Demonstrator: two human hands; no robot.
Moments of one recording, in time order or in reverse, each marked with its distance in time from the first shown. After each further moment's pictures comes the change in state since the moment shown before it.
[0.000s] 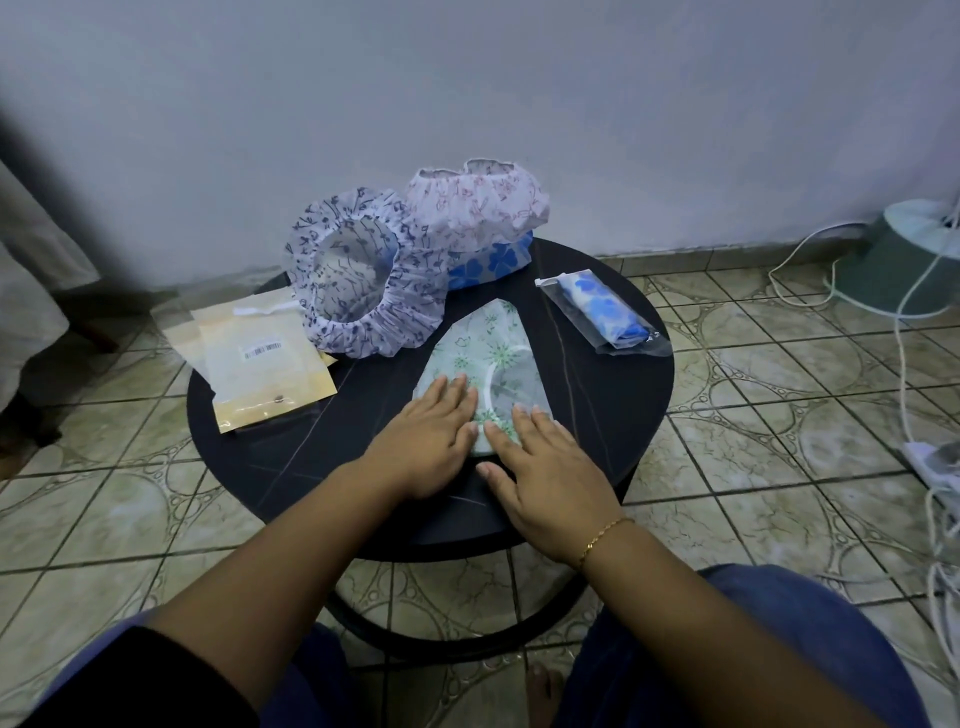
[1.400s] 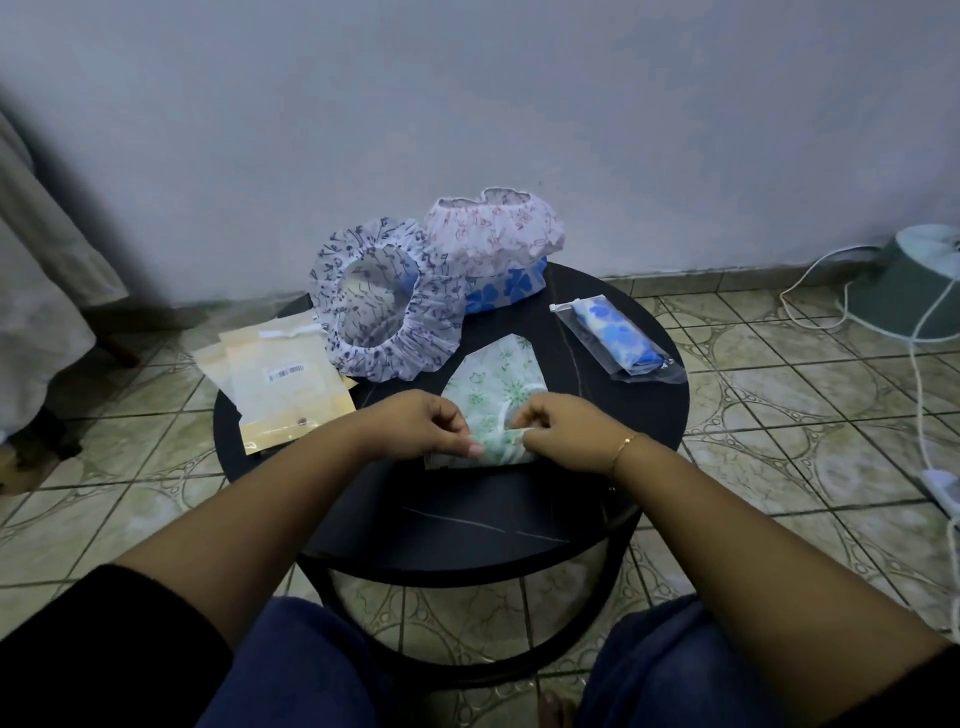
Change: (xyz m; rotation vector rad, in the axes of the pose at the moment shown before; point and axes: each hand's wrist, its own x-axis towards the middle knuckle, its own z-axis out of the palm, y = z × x) left_hand 0.009 -0.028 -0.057 -0.545 -0.161 -0.096; right_hand 0.062 0.026 -0.050 0.513 -0.149 0.091
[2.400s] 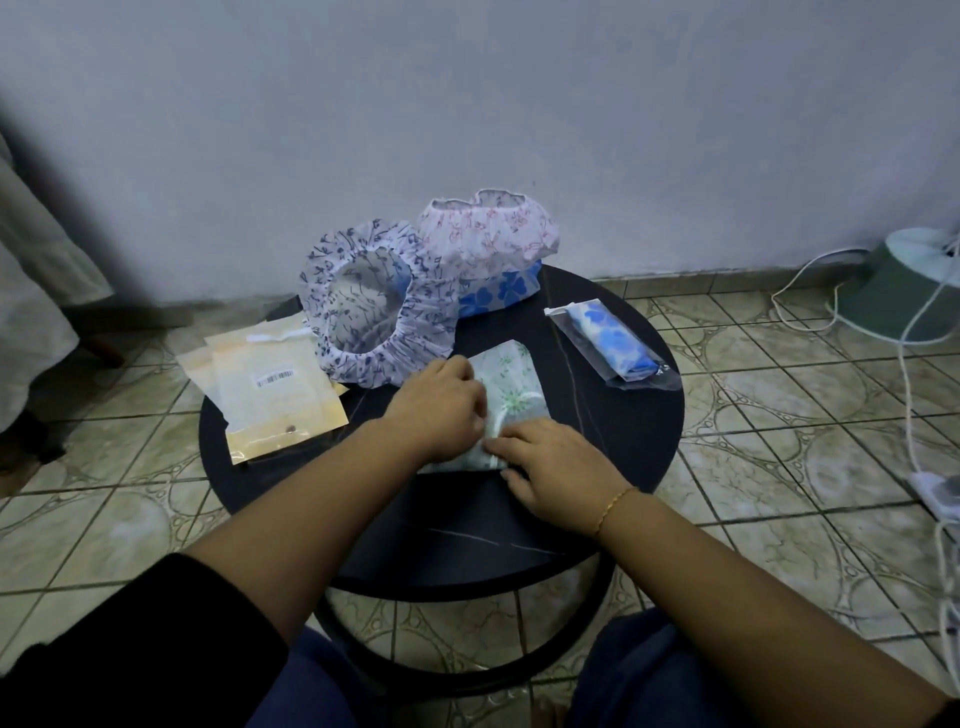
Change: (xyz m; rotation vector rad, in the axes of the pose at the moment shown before) left_hand 0.026 0.029 0.015 0.714 0.335 0.161; right_hand -0.013 0.014 0.034 -0.521 0.201 -0.342
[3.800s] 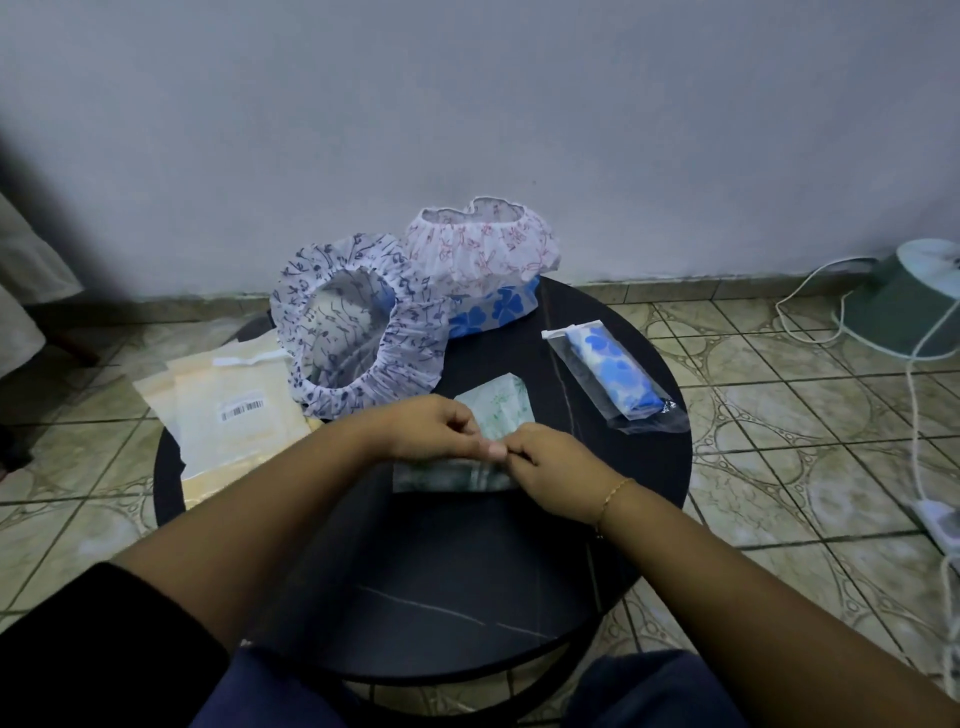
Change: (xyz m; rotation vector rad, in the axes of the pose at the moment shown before) left_hand 0.040 -0.027 -0.015 -0.652 -0.419 -0.099; right_hand 0.051 0.030 -0.025 0.376 -0.202 0.210
